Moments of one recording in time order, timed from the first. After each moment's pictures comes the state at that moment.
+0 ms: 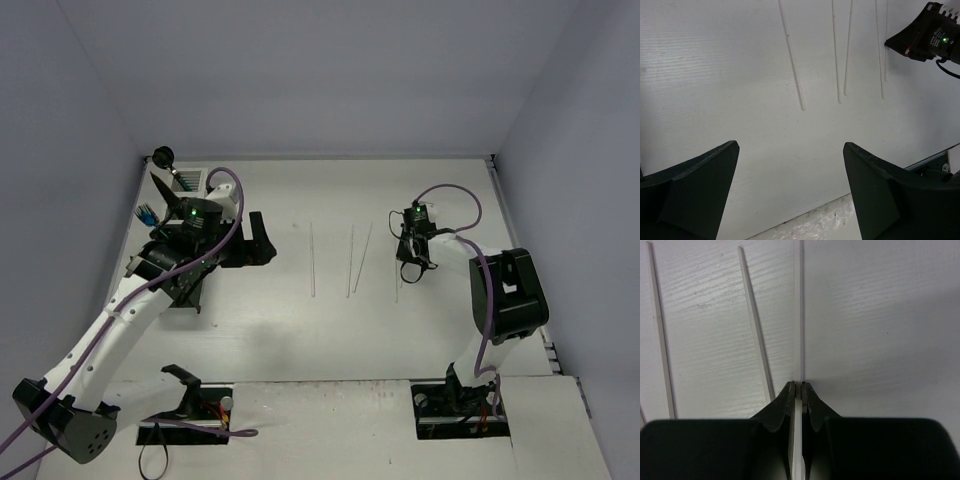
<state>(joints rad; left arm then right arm) -0.49 1.07 1.17 -0.77 0.07 -0.49 0.24 1.71 0.90 -0.18 0.18 0.44</state>
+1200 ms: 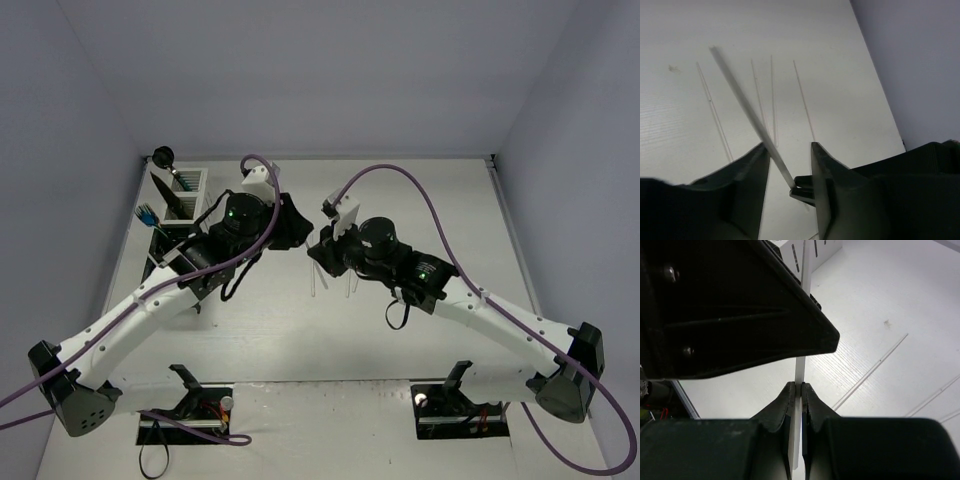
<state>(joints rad) -0.77 1.19 1.25 -0.43 -0.11 -0.63 0.90 1.21 1.04 -0.15 -0.02 0.18</state>
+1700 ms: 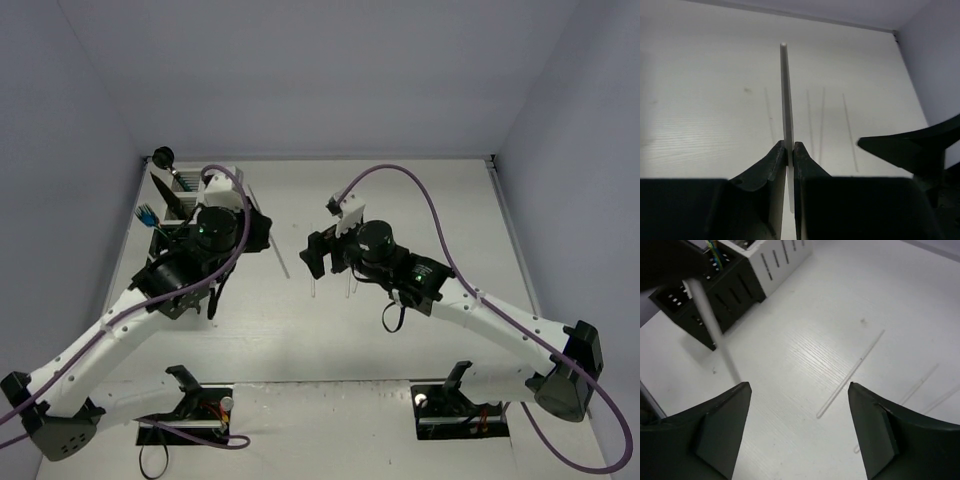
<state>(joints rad) -0.77 1.05 1.20 -0.48 -0.37 -0.56 0.91 1.22 1.02 -0.11 0.10 0.21</state>
